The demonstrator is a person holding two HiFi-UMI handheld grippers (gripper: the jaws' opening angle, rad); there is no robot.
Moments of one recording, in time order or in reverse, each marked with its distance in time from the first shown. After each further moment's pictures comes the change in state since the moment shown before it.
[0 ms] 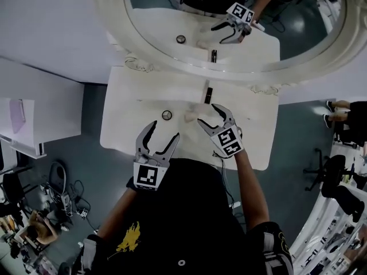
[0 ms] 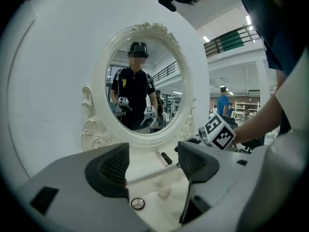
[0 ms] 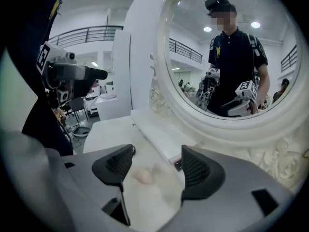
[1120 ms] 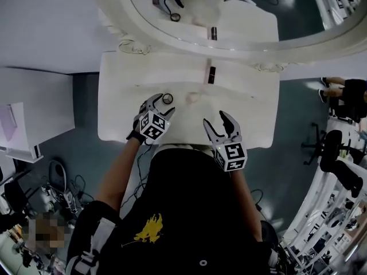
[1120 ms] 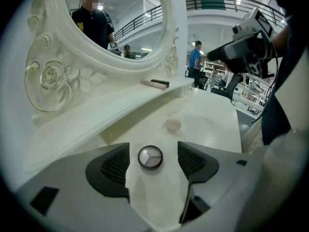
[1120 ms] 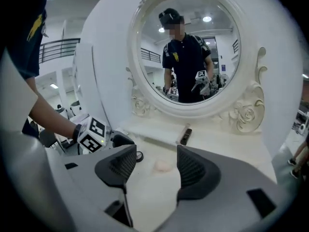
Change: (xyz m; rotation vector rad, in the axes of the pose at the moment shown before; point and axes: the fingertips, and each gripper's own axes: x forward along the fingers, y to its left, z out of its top) left arm 0.076 0.044 -0.236 0.269 0.558 -0.328; right arm -0.052 0.061 -0.008 0.413 -0.029 -0.287
